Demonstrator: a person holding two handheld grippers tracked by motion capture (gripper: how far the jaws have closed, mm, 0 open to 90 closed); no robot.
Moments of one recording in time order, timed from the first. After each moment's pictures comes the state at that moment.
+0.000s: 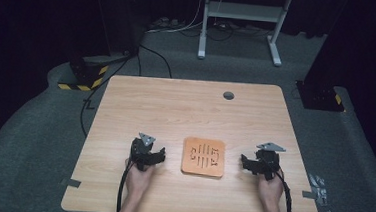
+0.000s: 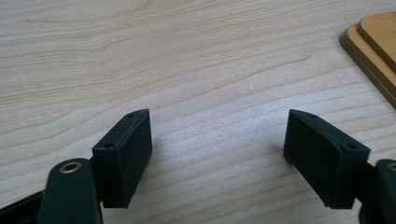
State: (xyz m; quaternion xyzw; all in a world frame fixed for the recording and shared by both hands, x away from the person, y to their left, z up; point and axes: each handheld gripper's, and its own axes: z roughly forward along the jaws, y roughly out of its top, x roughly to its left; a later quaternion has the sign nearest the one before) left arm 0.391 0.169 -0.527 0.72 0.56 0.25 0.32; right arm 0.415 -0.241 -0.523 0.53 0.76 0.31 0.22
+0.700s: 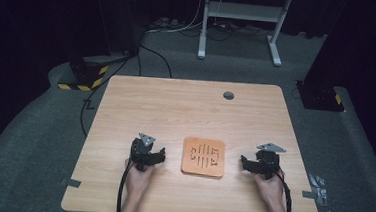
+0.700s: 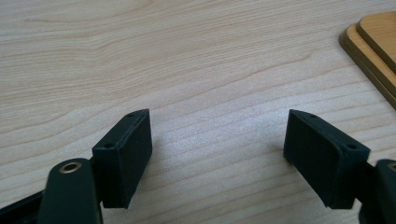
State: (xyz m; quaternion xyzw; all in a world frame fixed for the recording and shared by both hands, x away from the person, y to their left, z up) left arm 0.391 0.169 -0.527 0.72 0.56 0.25 0.32; right arm 0.412 -0.242 -0.523 0.52 0.77 0.31 0.21
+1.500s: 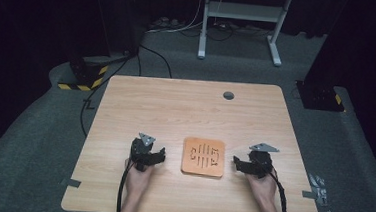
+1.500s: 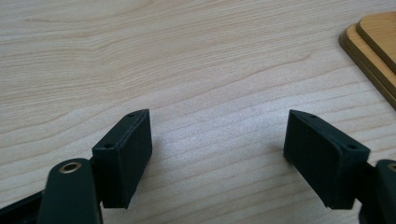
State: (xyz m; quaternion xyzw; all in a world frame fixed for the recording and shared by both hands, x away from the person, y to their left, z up) left arm 0.391 0.169 -0.527 0.72 0.56 0.25 0.32; right arm 0.409 -0.219 -0.521 0.50 0.78 0.34 0.19
